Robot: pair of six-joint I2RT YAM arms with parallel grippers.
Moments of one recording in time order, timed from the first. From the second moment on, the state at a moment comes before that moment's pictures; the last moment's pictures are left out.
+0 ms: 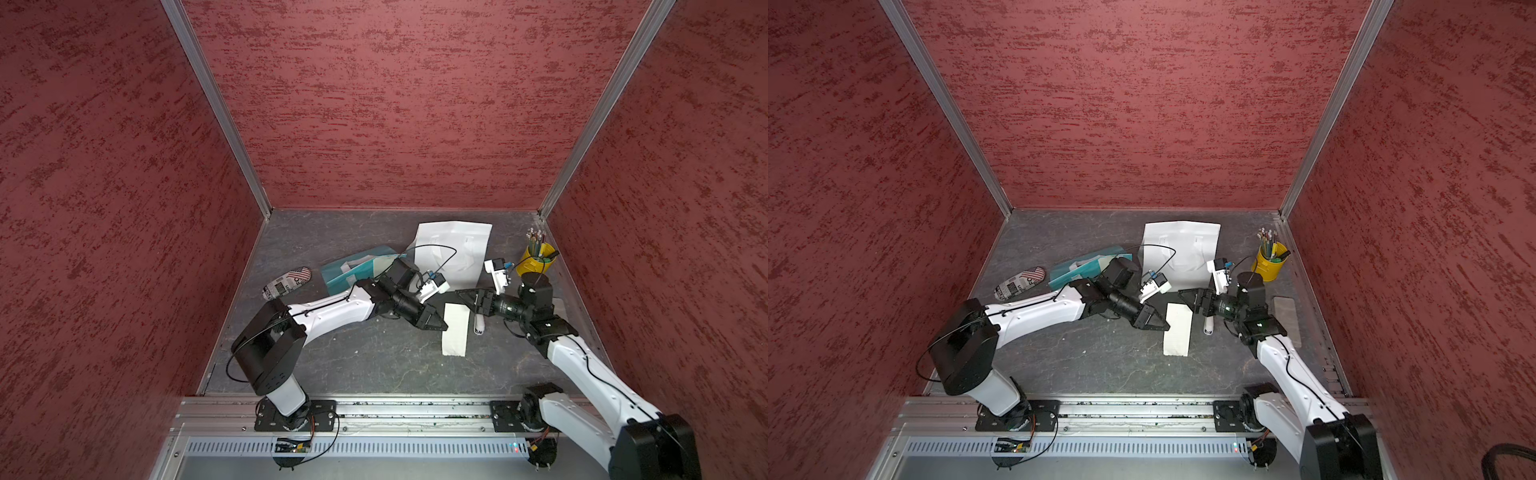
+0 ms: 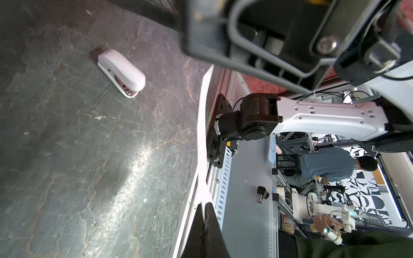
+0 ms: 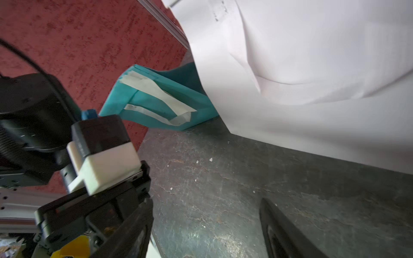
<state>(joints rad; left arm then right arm) -0.80 1.63 1.08 -0.25 0.90 -0.35 0.16 0.92 0.50 0.01 -0.80 0.48</state>
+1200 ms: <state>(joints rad) -0.70 1.63 1.13 -0.06 0.95 -0.29 0.12 0.96 0.50 0.24 -1.17 0.43</state>
